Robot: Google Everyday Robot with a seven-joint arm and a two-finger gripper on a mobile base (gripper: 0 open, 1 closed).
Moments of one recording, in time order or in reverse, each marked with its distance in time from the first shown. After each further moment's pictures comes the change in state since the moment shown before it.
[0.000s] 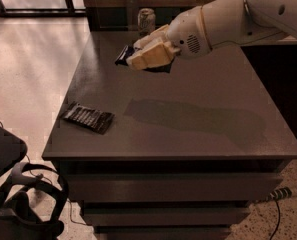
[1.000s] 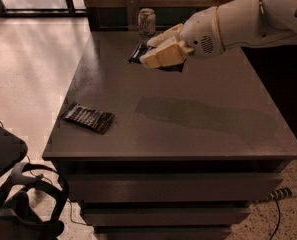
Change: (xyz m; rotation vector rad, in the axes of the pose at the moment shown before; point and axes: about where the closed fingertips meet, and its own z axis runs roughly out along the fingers) arm 0.016 -0.019 -0.021 0.047 -0.005 -0.005
